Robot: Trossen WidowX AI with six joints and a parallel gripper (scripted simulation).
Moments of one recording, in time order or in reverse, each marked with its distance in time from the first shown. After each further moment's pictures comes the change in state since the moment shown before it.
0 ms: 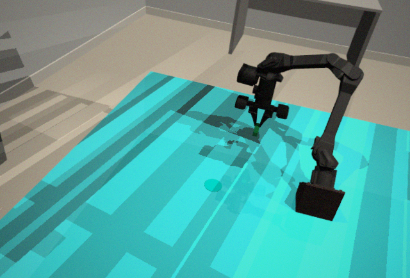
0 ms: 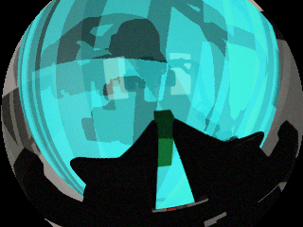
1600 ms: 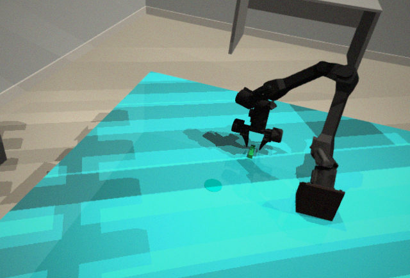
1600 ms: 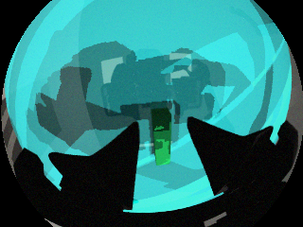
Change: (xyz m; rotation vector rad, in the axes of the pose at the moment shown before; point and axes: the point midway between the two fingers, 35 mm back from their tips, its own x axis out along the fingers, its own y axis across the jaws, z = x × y) arm 0.103 -0.003 0.006 0.015 -0.014 -0.004
